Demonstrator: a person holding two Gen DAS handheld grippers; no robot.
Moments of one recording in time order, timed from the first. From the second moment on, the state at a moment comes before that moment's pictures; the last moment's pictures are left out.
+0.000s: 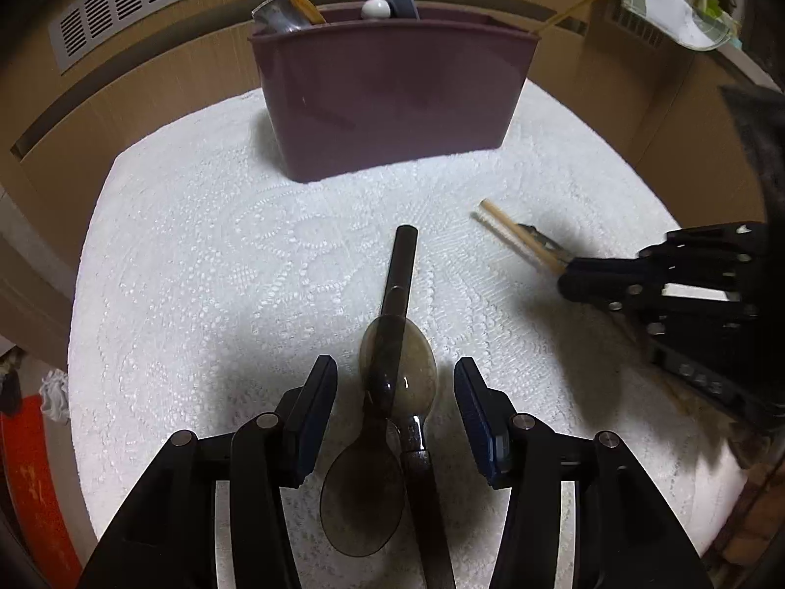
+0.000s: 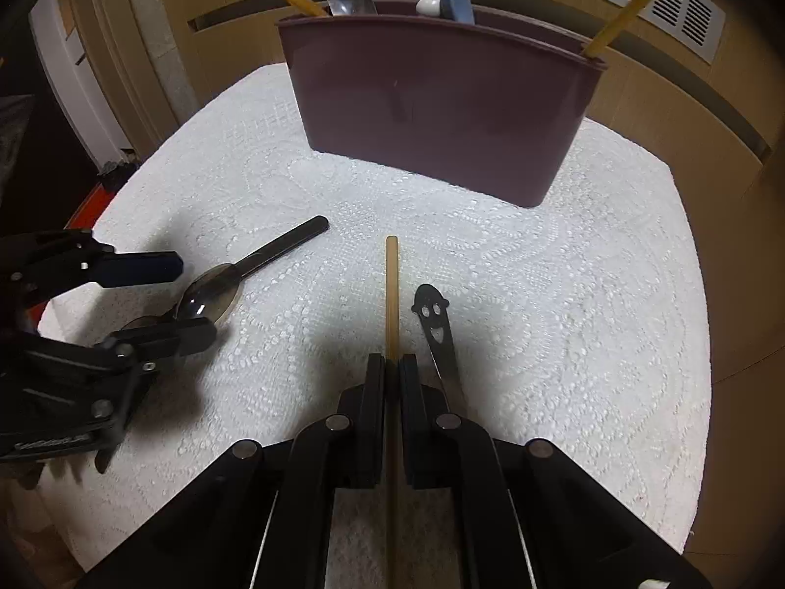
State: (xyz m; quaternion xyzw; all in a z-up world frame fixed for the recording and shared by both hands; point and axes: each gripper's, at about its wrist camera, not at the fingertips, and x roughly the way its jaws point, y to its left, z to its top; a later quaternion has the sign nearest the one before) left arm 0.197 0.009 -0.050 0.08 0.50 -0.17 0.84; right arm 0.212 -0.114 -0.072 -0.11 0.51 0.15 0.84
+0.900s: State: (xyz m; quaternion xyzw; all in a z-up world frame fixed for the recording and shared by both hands) left arm 0.140 0.034 0.057 -0.04 0.33 -0.17 0.93; right arm 0.152 -0.149 0.020 -0.01 0.39 0.17 0.90
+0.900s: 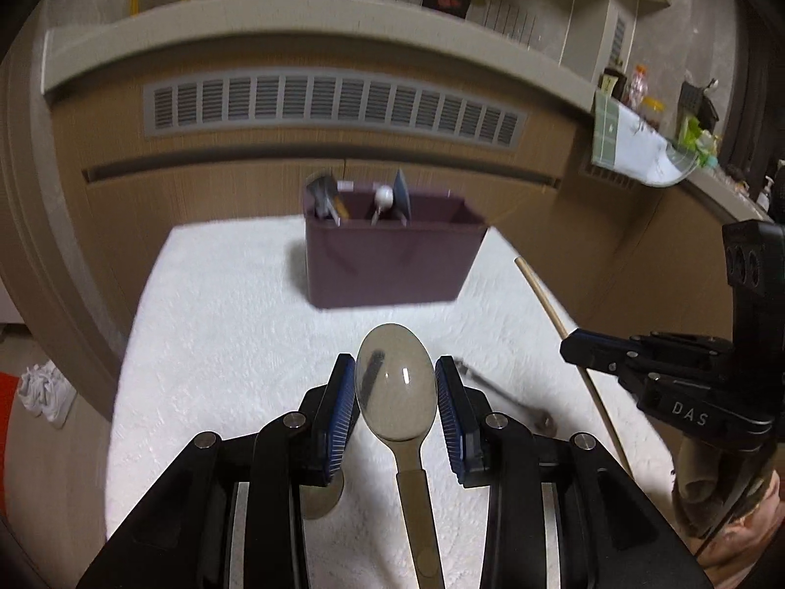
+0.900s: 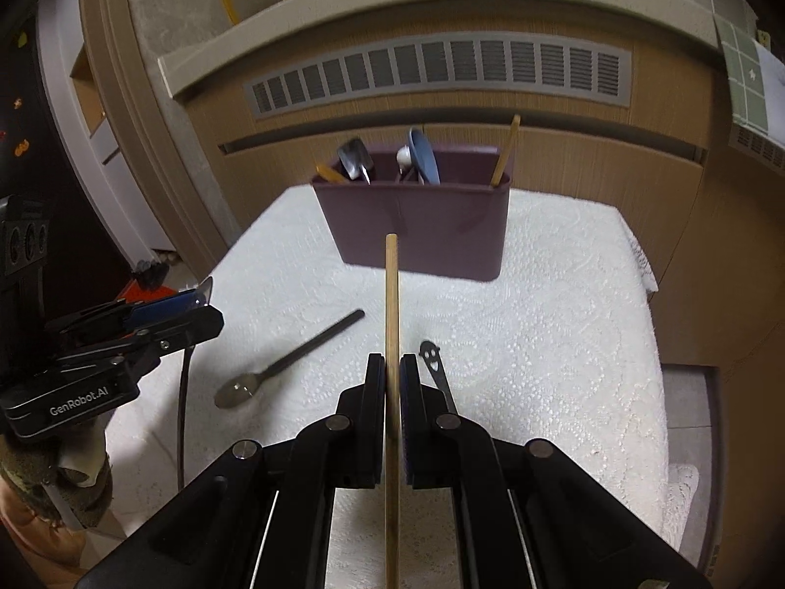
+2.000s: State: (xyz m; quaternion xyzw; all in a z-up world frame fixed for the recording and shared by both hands) left arm 0.351 0.047 0.102 -0.09 0.15 -0.09 0.98; right arm 0.326 -0.122 0.107 0.03 0.12 0.01 0.99
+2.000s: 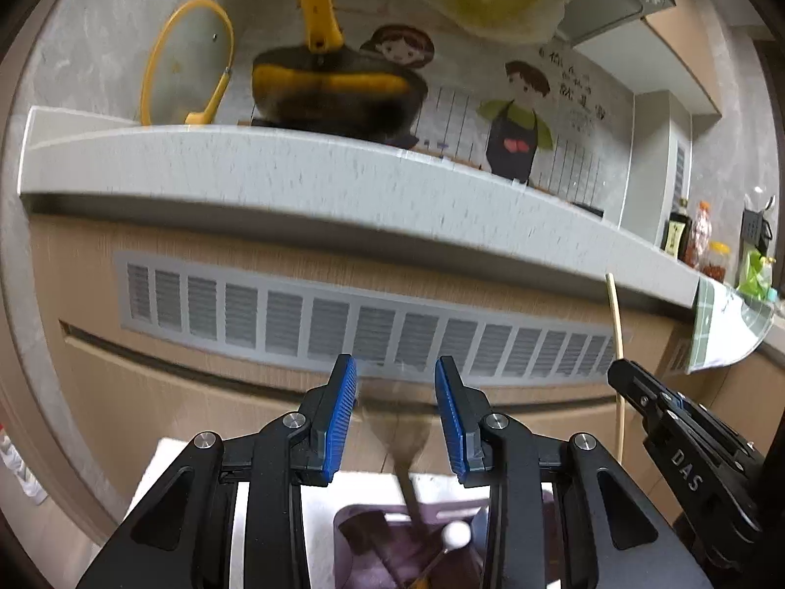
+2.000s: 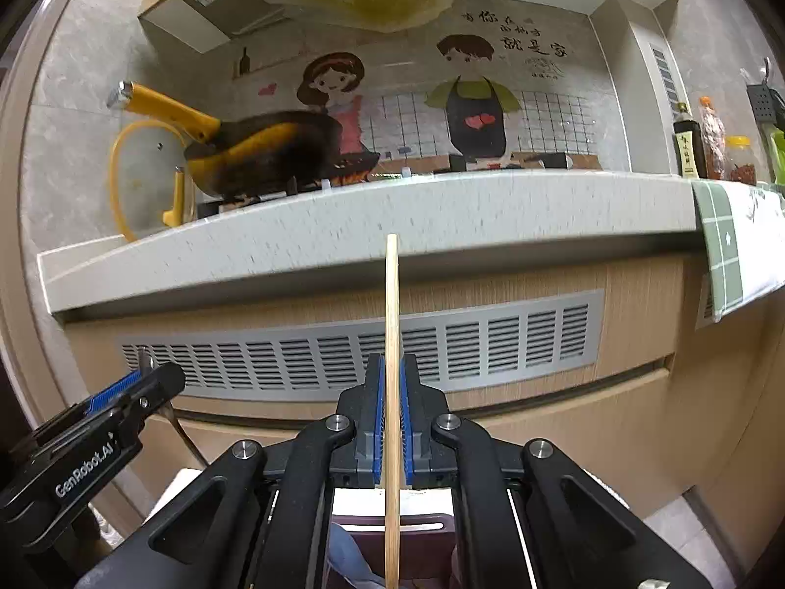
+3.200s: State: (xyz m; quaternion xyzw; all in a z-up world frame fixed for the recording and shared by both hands) left arm 0.217 0.042 0.021 -0.02 0.35 -0.14 0.93; right arm 0.216 -0.164 0.051 -0.03 0.29 0.07 0.95
